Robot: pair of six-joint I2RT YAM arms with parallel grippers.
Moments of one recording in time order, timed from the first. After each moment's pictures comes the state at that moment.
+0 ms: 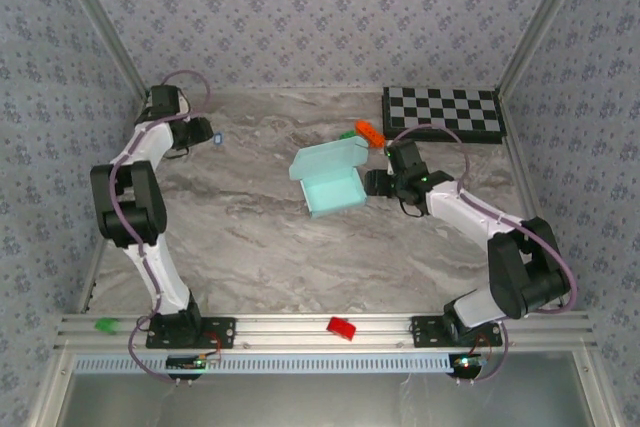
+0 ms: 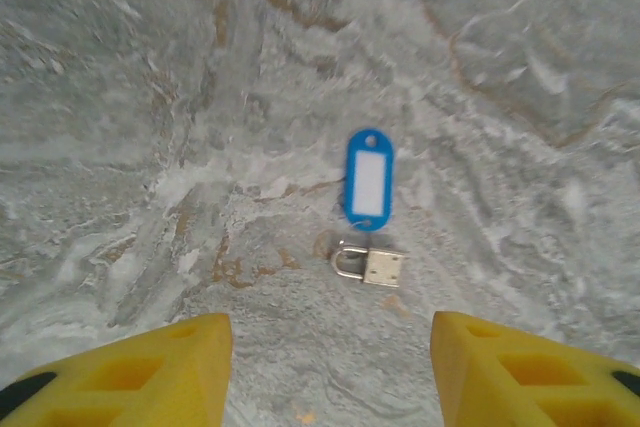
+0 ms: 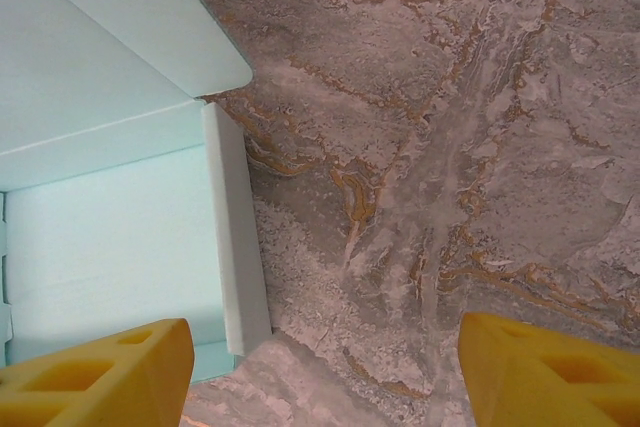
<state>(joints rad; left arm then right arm) 0.09 1.98 1.53 -0.53 0.13 -0.26 0.42 1.45 0.90 -0.32 0.05 0.36</state>
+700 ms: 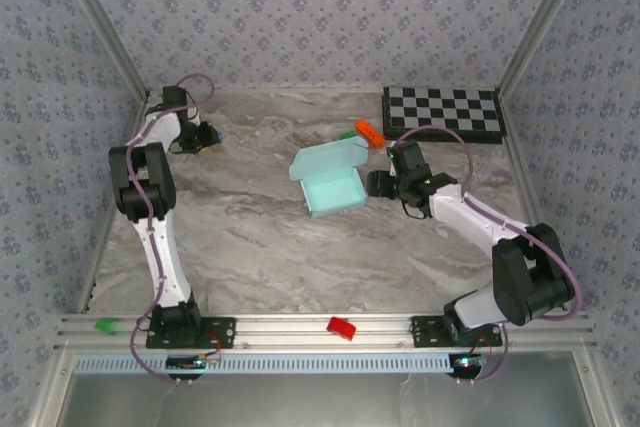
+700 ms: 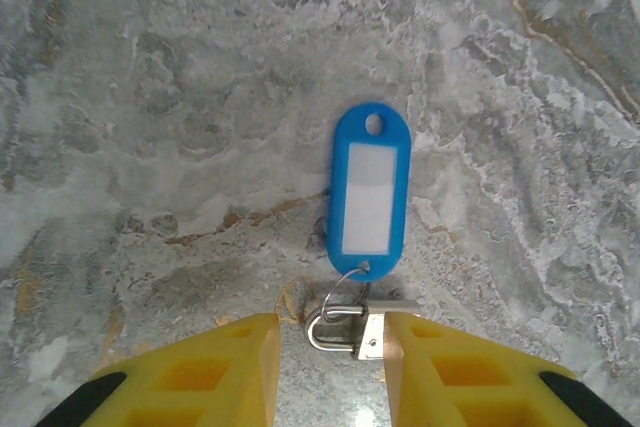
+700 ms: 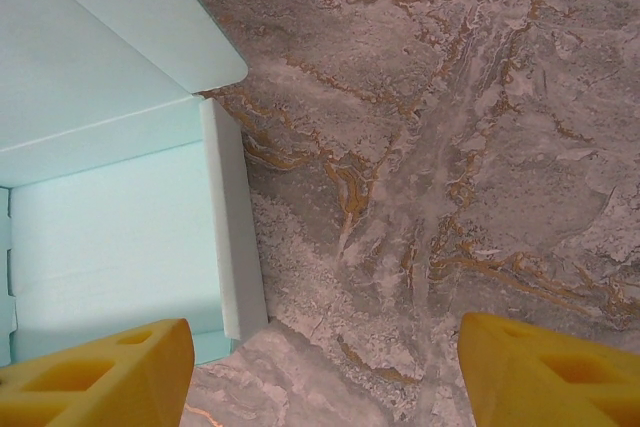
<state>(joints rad) 0.10 2.25 1.79 -0.70 0.27 -0.25 0.42 1.42 0.88 -0.33 0.05 0.36</state>
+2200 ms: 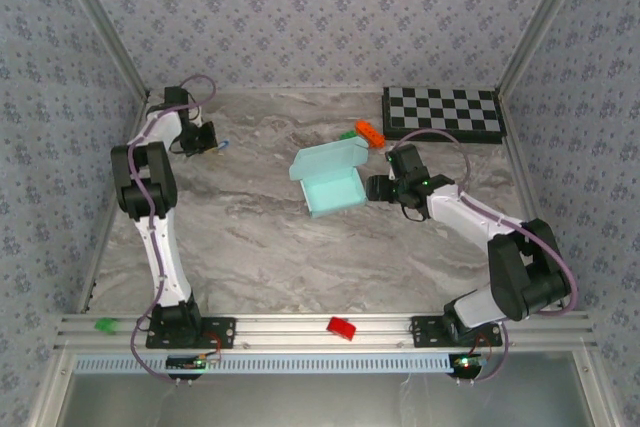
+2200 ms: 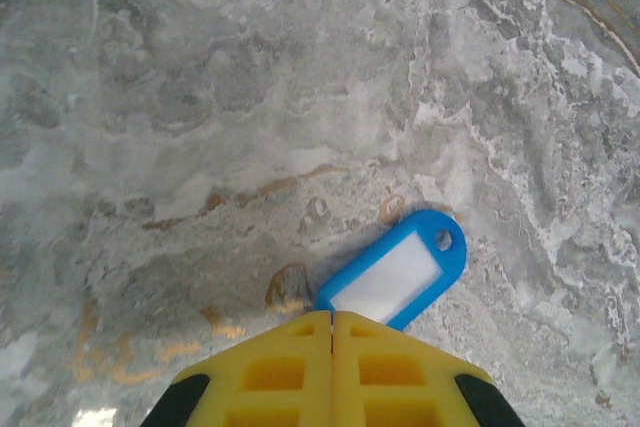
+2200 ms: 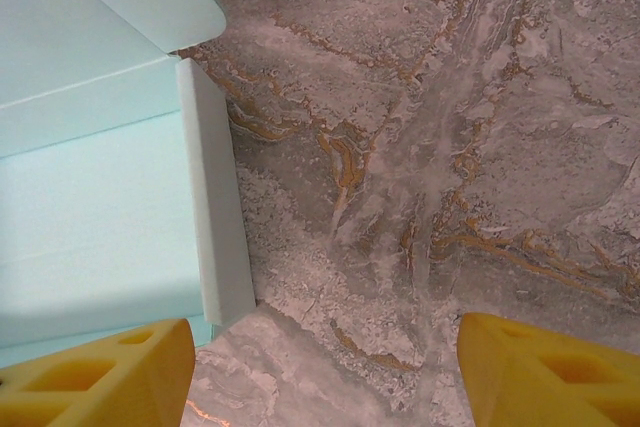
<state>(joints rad) 0.09 2.27 1.82 -0.76 0.27 -0.23 0.42 1.45 0.86 -0.33 0.04 0.36</state>
